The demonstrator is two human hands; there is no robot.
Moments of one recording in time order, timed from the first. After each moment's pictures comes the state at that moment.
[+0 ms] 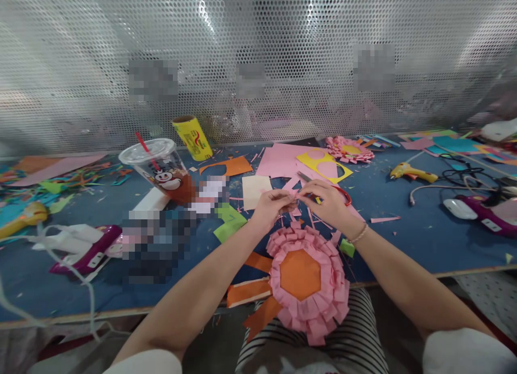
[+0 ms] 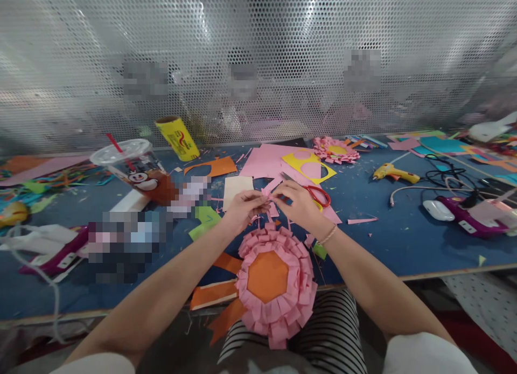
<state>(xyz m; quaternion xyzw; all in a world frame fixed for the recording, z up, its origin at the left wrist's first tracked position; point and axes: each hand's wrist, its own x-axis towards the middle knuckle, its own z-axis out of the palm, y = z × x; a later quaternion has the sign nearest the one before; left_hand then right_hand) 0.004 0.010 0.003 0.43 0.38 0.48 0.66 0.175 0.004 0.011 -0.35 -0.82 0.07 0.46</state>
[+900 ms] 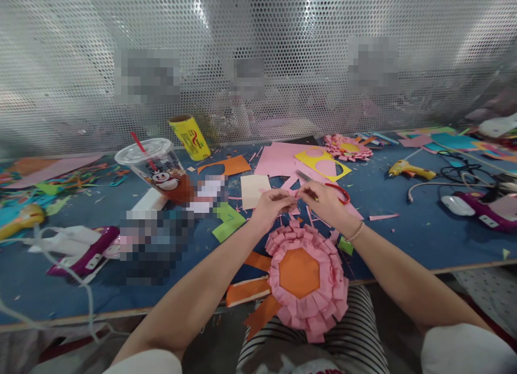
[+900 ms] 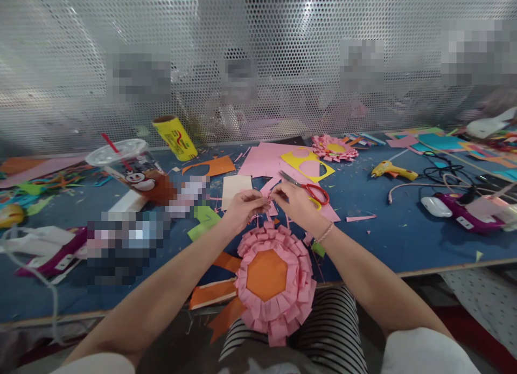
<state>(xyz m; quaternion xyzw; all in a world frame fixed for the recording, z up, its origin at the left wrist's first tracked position) 0.006 0.007 0.005 0.46 0.39 0.47 0.65 0.172 0.005 0.007 -0.43 -0.78 0.15 0.42</state>
